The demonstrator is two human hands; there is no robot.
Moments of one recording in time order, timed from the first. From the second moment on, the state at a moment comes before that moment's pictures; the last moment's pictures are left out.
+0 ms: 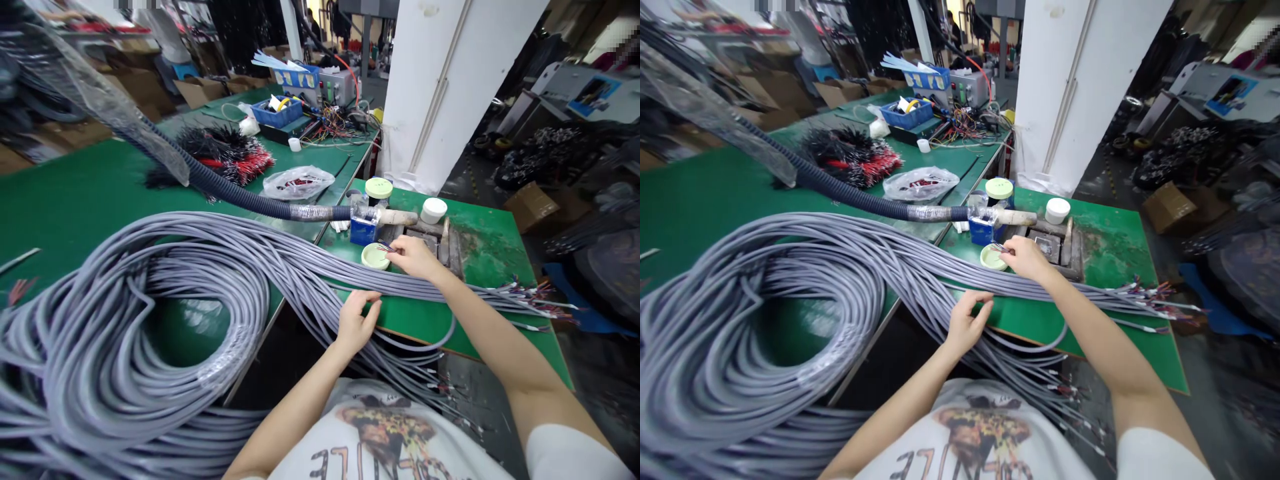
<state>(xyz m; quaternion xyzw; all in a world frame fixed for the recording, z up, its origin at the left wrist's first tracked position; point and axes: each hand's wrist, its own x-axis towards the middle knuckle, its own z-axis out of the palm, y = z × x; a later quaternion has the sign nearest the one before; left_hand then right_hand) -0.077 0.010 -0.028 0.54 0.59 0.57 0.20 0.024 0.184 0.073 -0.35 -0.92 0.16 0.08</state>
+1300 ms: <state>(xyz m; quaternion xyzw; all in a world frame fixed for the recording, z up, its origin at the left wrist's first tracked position) -0.074 0.010 -0.049 0.68 0.58 0.45 0.05 0.088 0.282 0.036 -0.54 -0.84 0.03 -0.01</state>
